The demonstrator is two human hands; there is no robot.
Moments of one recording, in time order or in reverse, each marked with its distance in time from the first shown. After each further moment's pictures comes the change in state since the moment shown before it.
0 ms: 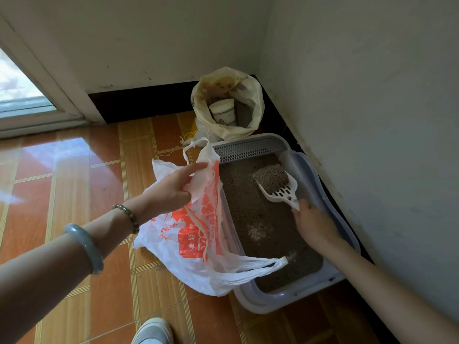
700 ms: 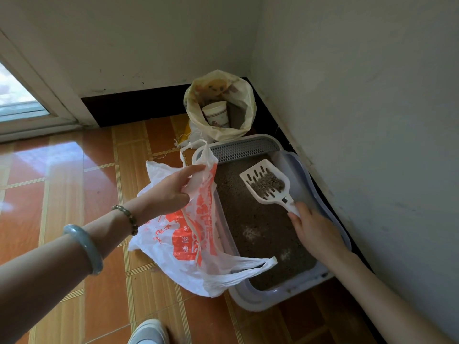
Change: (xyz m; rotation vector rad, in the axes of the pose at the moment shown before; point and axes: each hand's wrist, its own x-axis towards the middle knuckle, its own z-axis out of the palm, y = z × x) left_hand 0.006 -0.004 0.006 0.099 0.010 0.020; right_hand -0.037 0.004 -0.019 -0.007 0.173 -0.133
